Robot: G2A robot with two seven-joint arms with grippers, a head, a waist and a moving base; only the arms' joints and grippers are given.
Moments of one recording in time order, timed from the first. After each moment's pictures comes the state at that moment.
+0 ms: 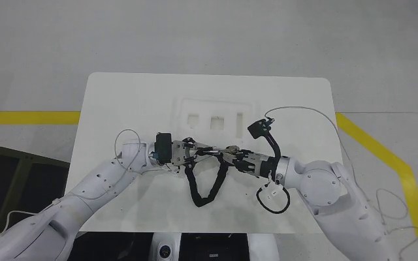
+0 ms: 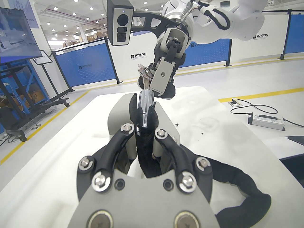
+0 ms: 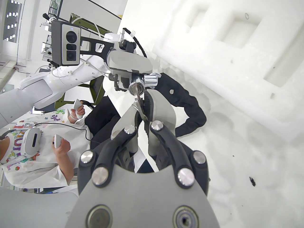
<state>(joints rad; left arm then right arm) 0.75 -0.98 -0.52 -1.15 1.57 -0.65 1.17 -1.25 -1.03 1.15 -2.01 -0.25 0.00 0.84</state>
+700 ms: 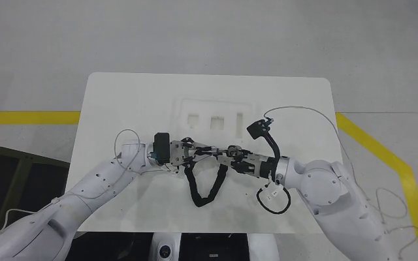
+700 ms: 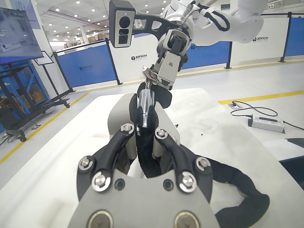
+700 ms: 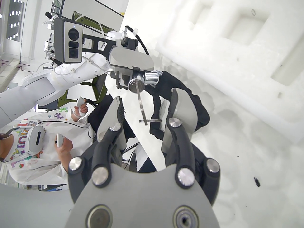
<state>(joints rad) 0.74 -0.97 -0.49 -1.14 1.52 -0.63 1.19 -1.25 -1.03 1.16 -2.02 -0.23 0.00 0.86</state>
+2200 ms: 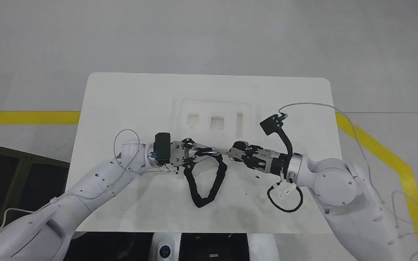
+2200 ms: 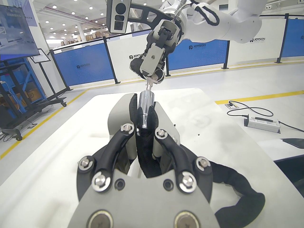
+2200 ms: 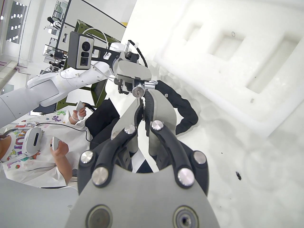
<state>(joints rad) 0.73 -0.96 -0.47 -1.17 1.51 -0.65 1.17 -1.28 -1.01 1.24 -2.05 -0.22 -0.05 0.87</state>
